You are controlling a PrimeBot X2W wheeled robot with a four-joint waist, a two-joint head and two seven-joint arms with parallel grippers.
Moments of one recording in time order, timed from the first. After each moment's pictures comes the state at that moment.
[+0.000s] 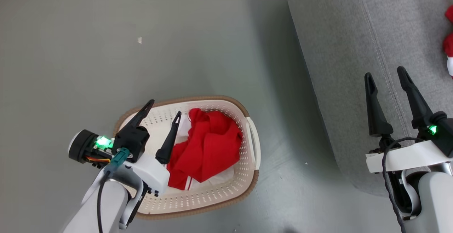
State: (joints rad) left arm -0.41 0.22 -0.47 0.18 -0.27 0.05 -0.08; right arm -0.20 -0.04 -0.09 -0.09 0.01 0.13 -0.24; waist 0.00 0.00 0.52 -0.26
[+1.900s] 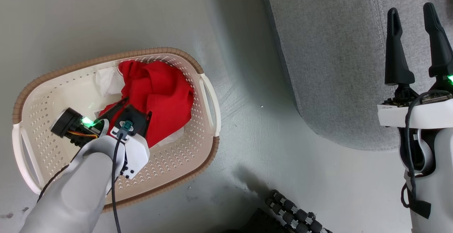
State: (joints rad) left arm -0.68 0.22 -0.60 0.69 -0.10 0.00 -0.04; right arm -0.40 -0.04 -0.10 -0.12 0.14 0.13 -0.25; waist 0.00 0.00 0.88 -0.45
